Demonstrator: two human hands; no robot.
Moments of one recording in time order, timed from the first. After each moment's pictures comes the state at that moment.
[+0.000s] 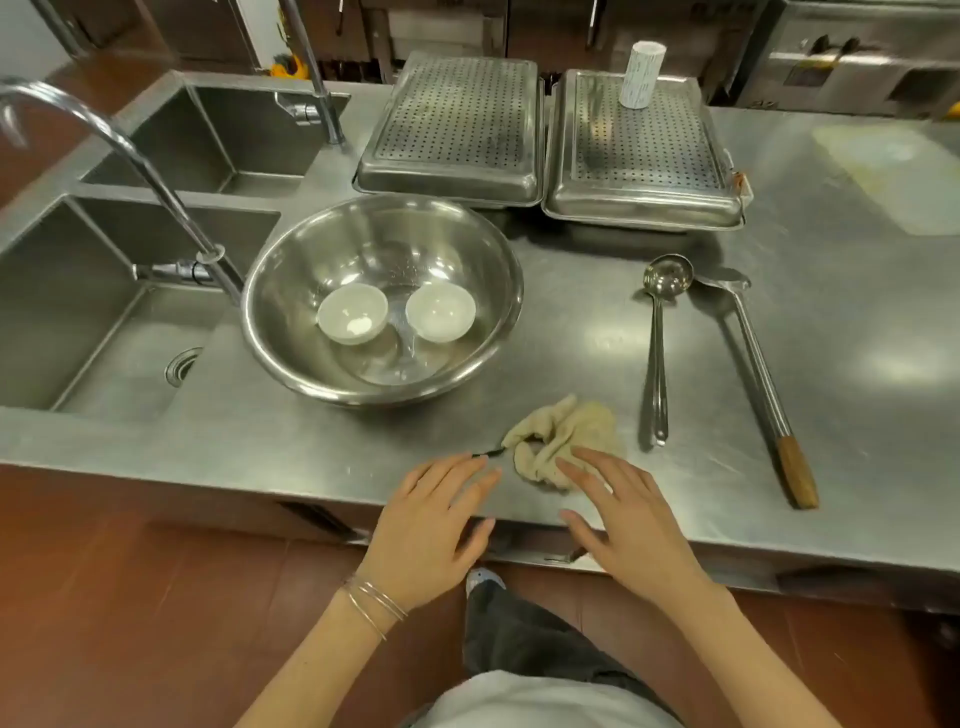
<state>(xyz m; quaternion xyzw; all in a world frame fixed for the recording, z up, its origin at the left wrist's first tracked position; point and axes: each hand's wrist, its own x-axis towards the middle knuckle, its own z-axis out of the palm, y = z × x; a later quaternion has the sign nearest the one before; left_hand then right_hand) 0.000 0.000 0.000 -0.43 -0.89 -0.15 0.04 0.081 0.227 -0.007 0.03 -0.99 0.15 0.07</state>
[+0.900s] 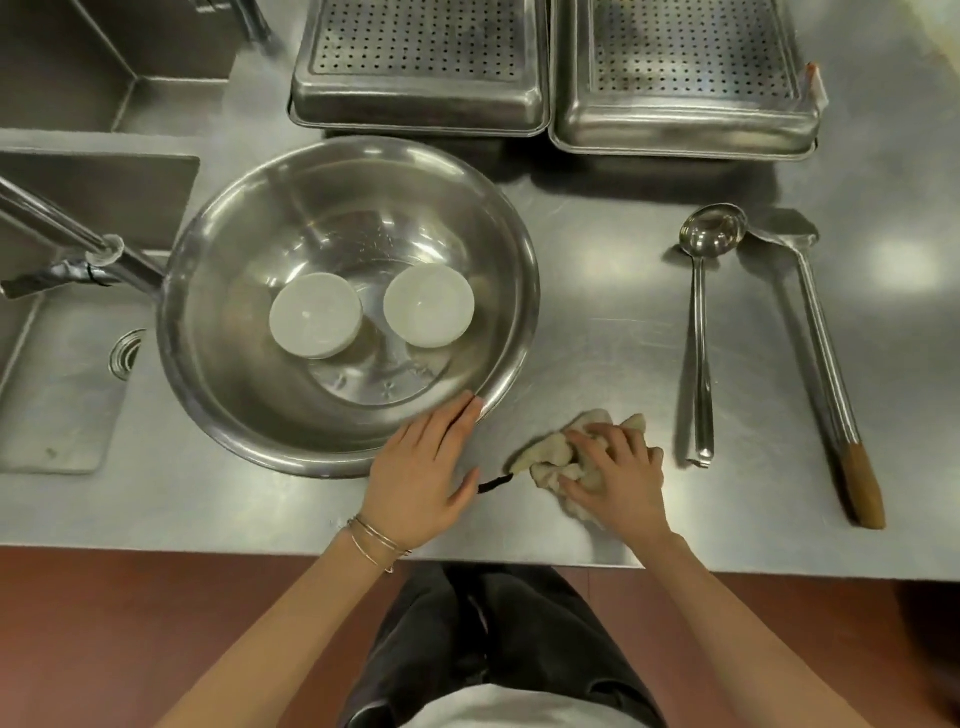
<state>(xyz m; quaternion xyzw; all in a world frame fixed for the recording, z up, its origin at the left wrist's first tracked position) -0.144 0.028 -0.047 -0.40 -0.90 -0.17 -0.02 -0.032 0.260 -0.110 -0.14 -0.98 0.14 -0.01</state>
